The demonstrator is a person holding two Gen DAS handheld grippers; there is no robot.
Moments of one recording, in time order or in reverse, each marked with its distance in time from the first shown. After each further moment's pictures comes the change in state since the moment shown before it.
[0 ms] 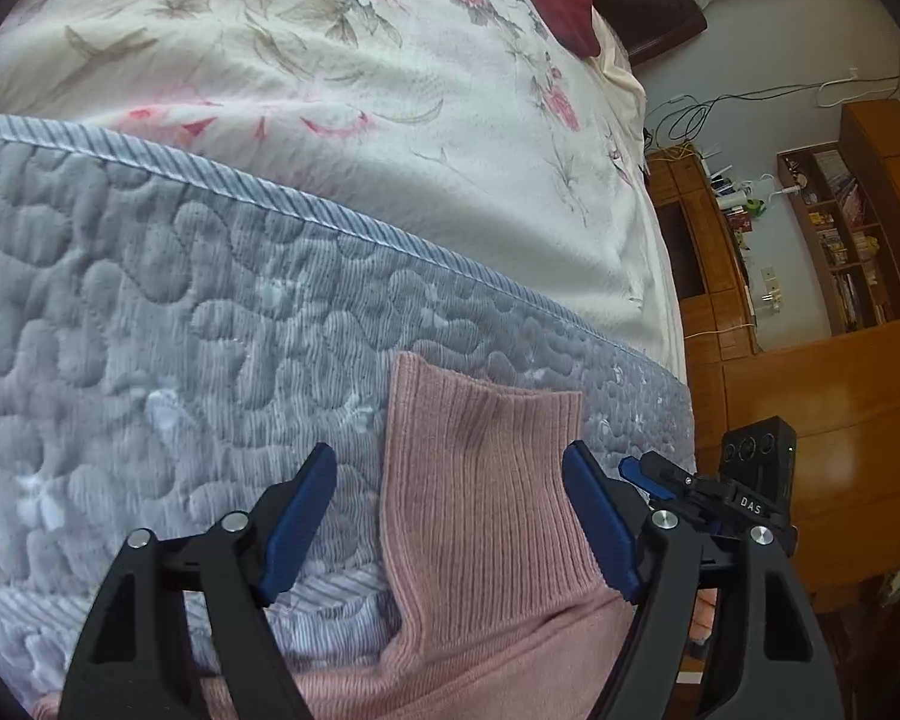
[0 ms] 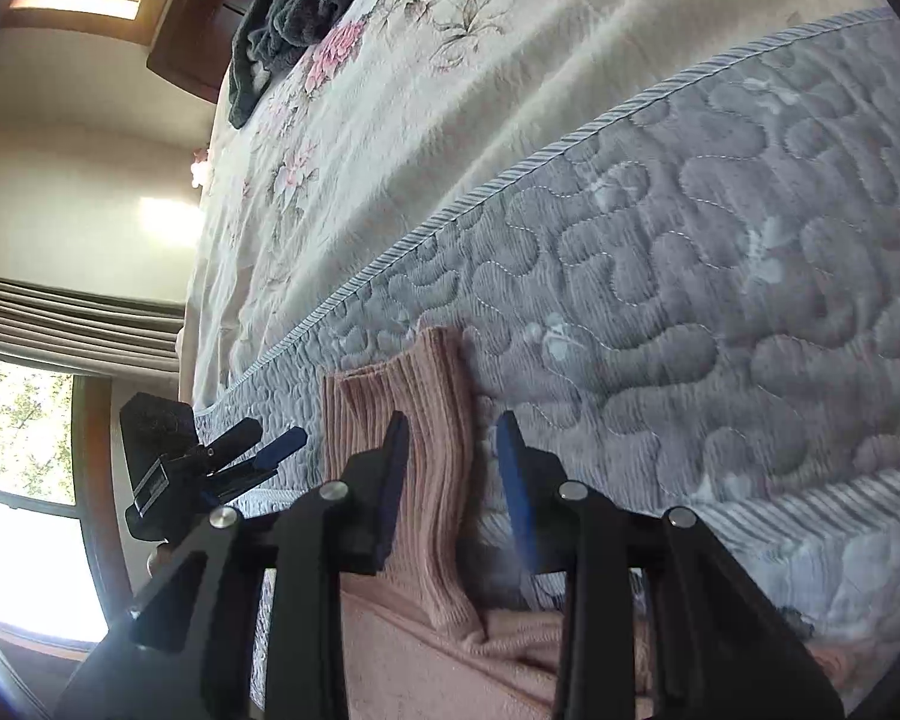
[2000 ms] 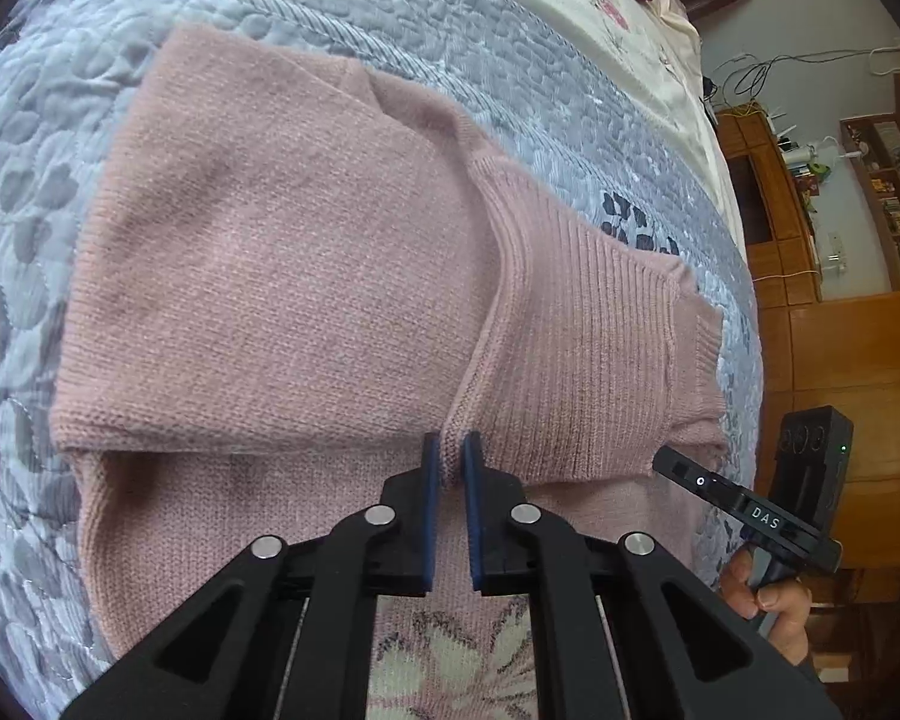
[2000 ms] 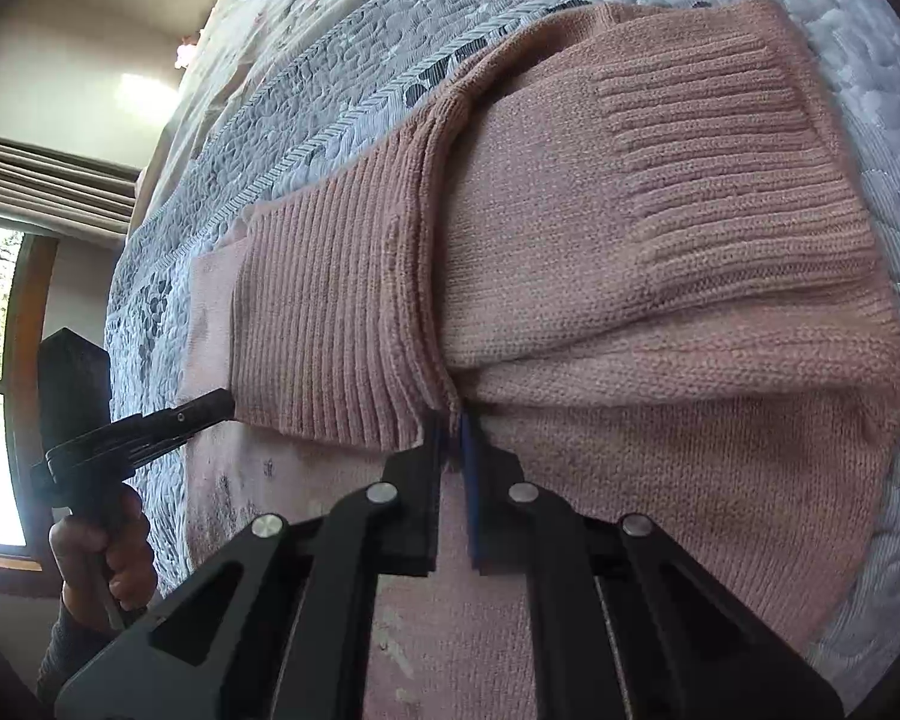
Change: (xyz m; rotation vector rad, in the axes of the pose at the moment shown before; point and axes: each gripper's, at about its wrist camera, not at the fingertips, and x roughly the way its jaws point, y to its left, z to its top) left arm -0.097 0.000 -0.270 -0.087 0.074 0.206; right arm -0.022 0.026 -0.254 -0.122 0.135 -0.183
